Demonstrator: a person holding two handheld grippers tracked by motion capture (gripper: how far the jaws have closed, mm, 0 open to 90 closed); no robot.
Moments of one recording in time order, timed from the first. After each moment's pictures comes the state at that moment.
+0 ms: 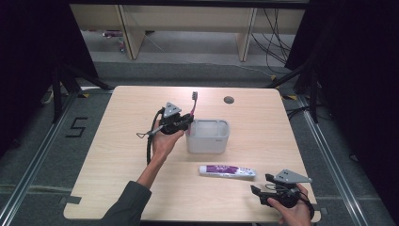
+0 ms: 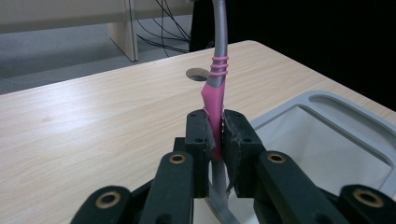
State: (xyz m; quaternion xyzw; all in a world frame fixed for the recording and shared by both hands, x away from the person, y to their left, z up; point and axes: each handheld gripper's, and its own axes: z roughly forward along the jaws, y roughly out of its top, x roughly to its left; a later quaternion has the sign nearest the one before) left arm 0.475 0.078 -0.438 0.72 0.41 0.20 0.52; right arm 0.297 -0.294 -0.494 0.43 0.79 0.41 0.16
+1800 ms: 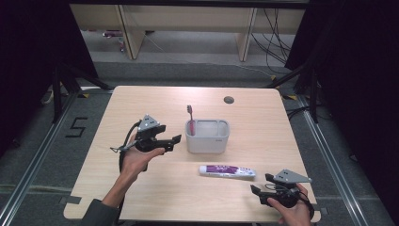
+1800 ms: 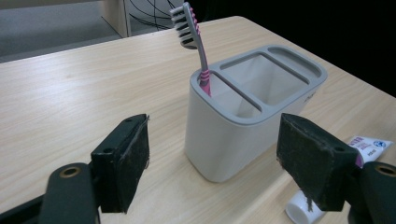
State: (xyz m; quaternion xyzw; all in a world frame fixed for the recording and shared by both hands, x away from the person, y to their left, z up) left arm 0.406 0.135 -0.417 0.75 0.41 0.17 0.50; right arm 0.297 -0.294 -0.493 0.43 0.79 0.40 0.16
